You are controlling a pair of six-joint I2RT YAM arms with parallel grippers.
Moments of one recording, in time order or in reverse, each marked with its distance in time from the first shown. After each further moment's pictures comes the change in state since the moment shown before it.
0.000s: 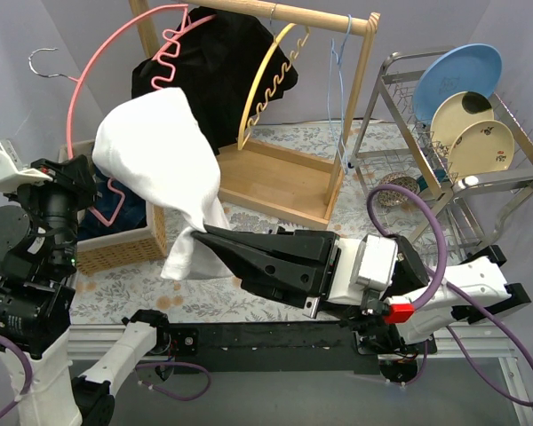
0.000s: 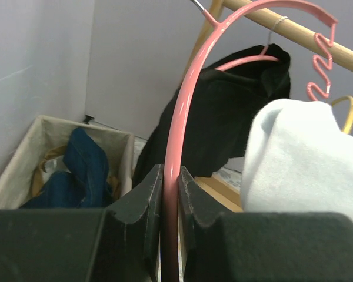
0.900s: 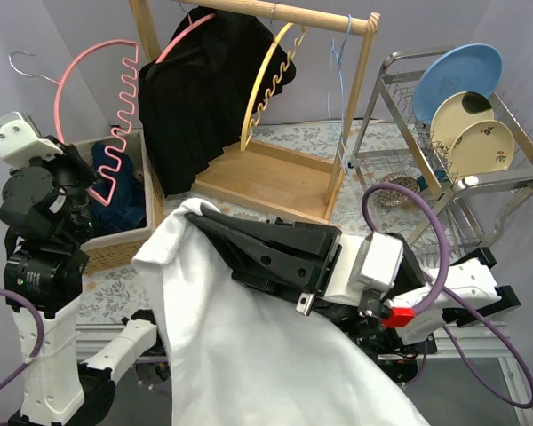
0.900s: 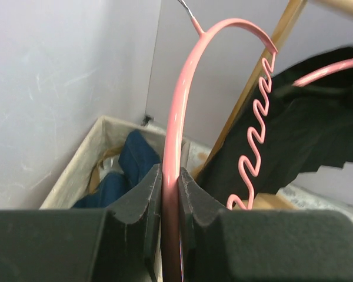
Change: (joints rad) left arm 0.004 0.093 -0.053 0.071 -0.239 0.124; right arm 0.008 0.096 0.146 0.037 0.026 -0.084
